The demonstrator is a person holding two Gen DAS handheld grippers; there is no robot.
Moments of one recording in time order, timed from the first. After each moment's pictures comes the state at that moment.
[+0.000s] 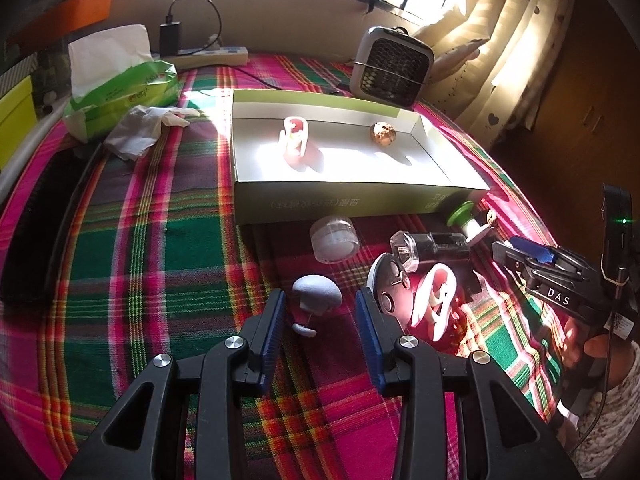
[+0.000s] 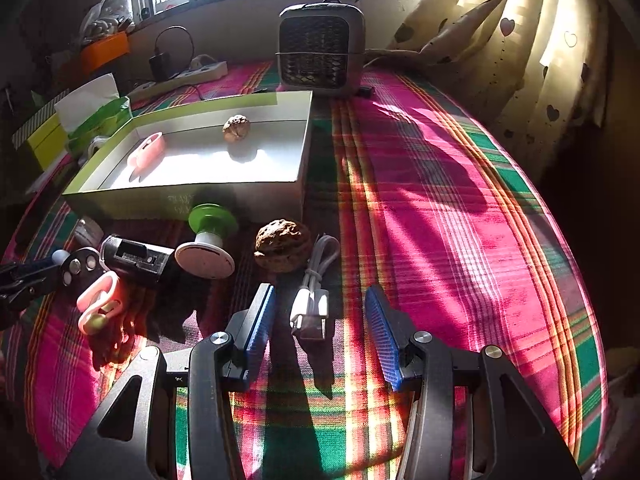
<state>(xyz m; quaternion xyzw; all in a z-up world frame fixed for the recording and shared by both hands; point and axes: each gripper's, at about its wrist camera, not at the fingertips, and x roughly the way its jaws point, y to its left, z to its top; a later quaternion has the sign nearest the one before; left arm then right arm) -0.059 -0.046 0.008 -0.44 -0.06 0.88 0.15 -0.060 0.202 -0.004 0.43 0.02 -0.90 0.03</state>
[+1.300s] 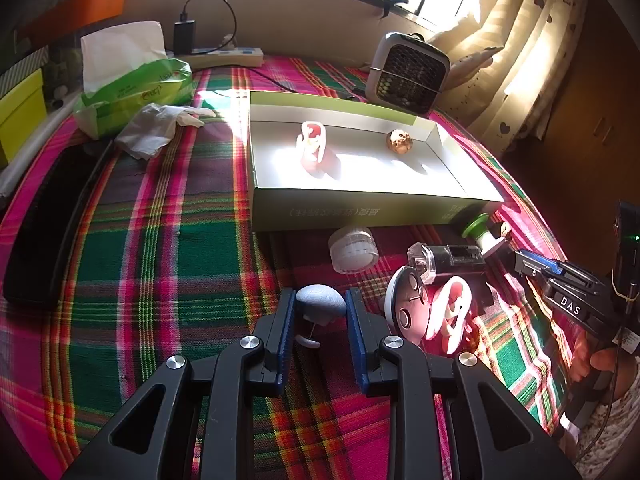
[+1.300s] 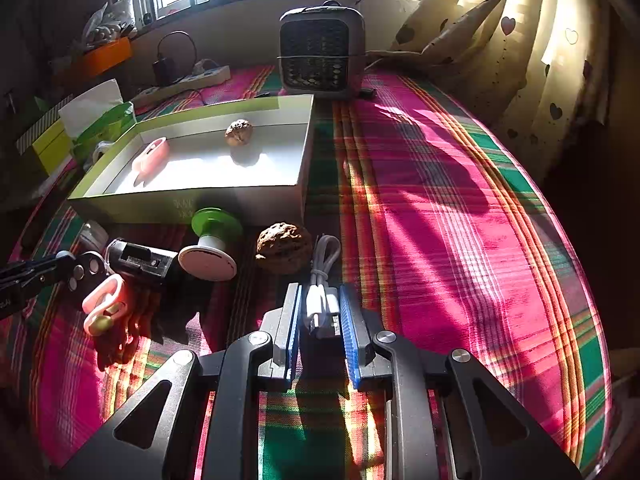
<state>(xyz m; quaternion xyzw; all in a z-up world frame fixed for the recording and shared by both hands) -0.064 -0.051 0.006 -0.44 -0.07 0.89 0.13 -0.060 0.203 -0.003 0.42 0.01 -0.90 0.04</state>
